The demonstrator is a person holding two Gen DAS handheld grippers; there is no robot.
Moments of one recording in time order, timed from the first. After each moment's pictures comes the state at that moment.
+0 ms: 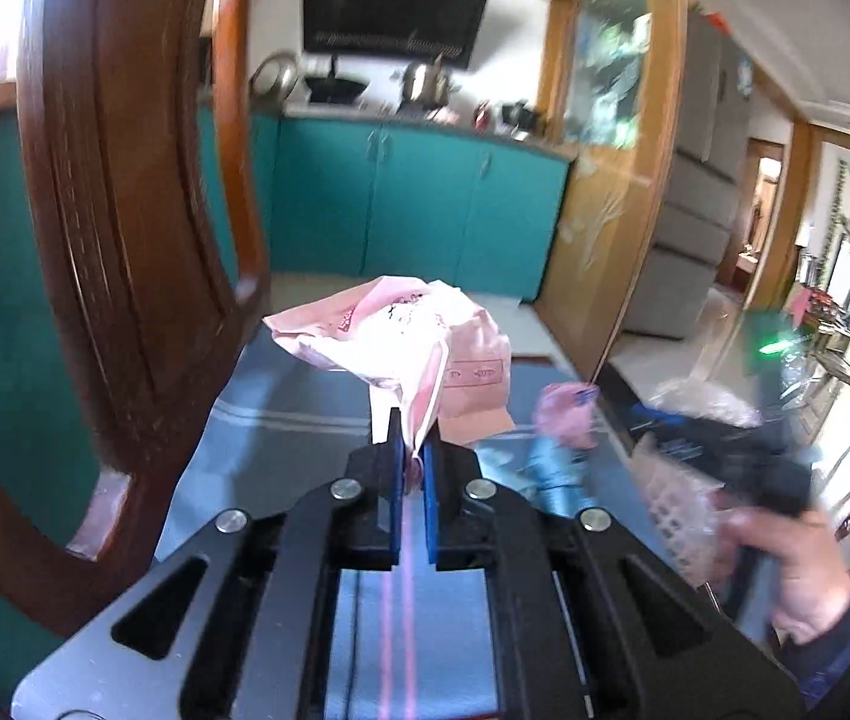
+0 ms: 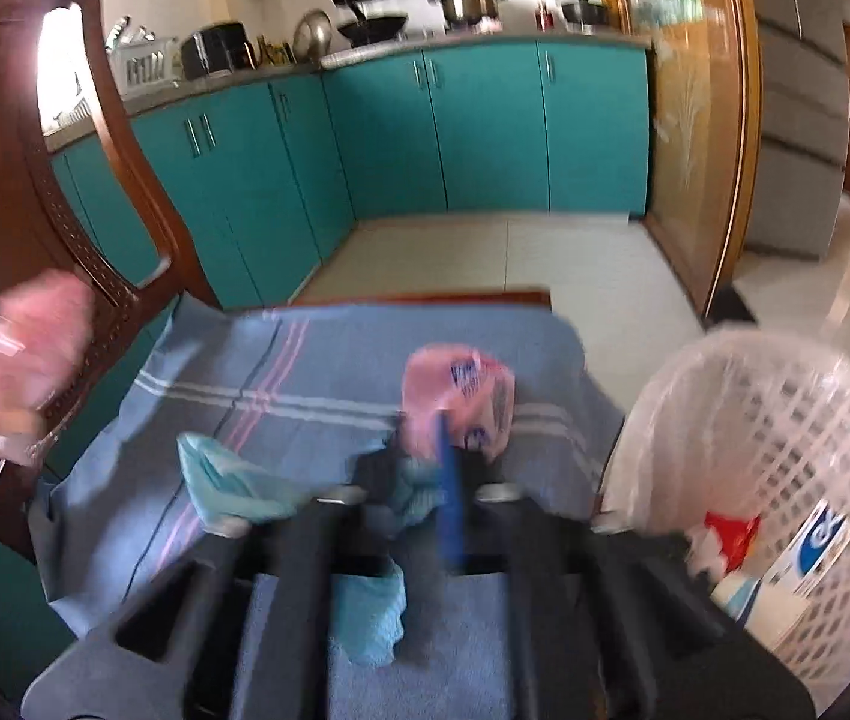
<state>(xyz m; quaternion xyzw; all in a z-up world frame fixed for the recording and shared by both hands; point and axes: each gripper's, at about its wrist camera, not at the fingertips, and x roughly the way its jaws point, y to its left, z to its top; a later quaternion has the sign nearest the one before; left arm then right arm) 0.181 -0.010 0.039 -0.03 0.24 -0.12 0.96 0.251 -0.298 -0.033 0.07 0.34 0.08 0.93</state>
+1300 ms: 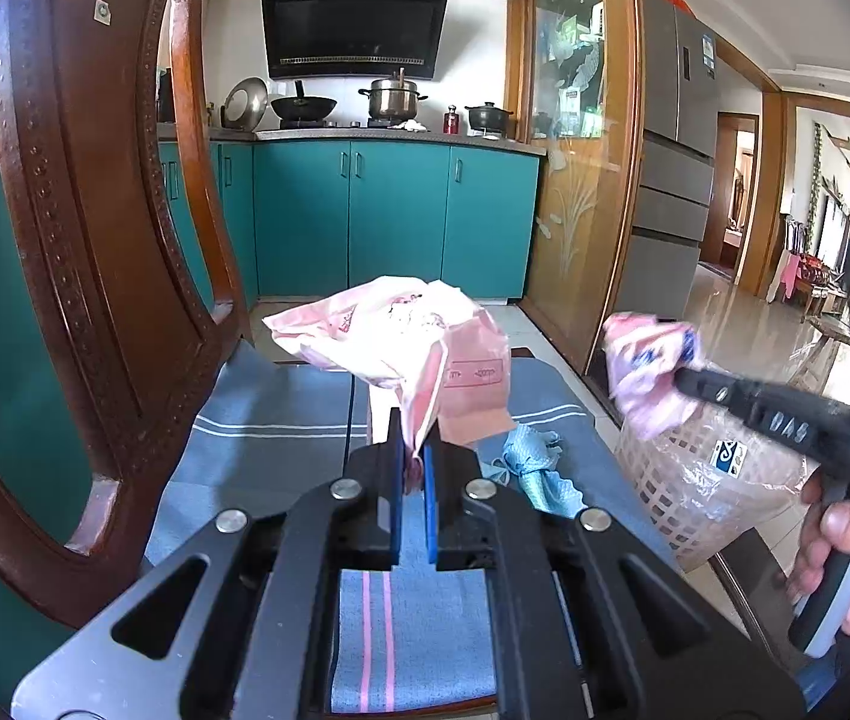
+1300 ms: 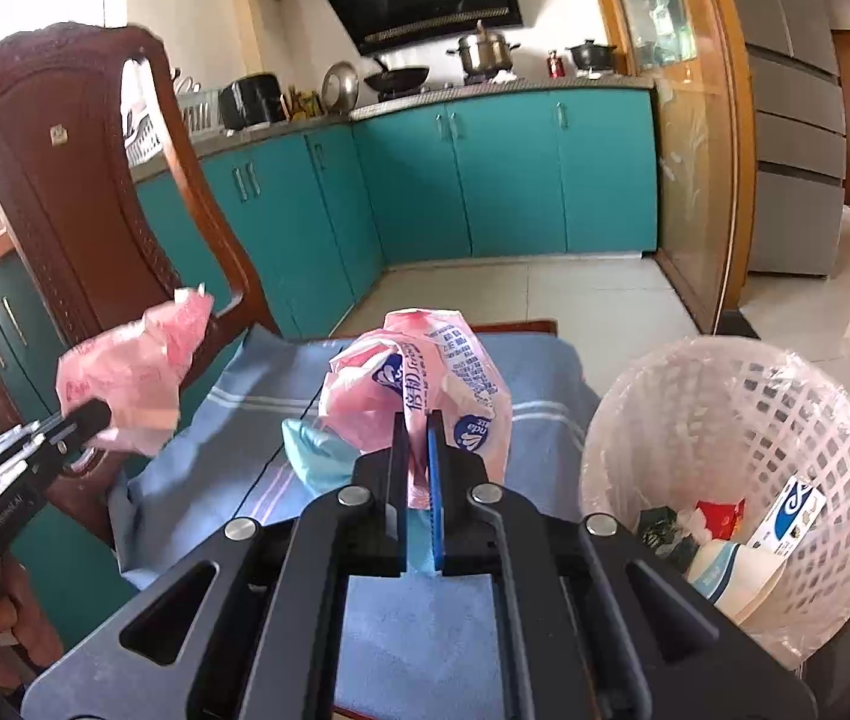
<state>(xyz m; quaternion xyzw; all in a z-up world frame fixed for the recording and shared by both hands) 0.167 -0.029 0.033 0.01 0.23 -0.13 0.96 0.157 -0.315 0.019 0.08 0.27 0.11 0.95</state>
